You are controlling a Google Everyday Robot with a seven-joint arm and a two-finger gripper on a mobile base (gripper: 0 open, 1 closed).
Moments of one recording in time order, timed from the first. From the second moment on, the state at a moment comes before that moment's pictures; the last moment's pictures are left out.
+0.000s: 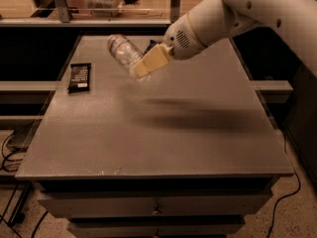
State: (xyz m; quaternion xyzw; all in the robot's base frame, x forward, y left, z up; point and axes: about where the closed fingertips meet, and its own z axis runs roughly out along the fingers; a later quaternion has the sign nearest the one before) arm 0.588 0.025 0.935 -0.44 0.80 0.30 0.28
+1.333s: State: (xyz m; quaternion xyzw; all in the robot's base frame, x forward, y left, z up) arm 0.564 0.135 0.863 -0.42 0.79 0.39 0.20
